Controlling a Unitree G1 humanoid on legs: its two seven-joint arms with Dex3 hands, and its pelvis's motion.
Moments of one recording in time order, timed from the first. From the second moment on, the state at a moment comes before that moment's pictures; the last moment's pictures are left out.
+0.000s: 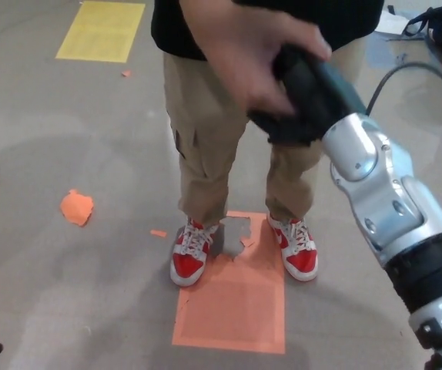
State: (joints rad) left_arm -0.20 0.63 -0.10 1.16 0.22 -0.33 -0.24; right_arm -0.85 -0.12 0.25 0.64 -0.51 0.12 0.03
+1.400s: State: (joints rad) left_arm -0.26 0.64 -0.13 1.19 0.23 -0.32 -0.26; right_arm -0.63 -0.31 0.32 1.34 -0.48 0.09 0.10
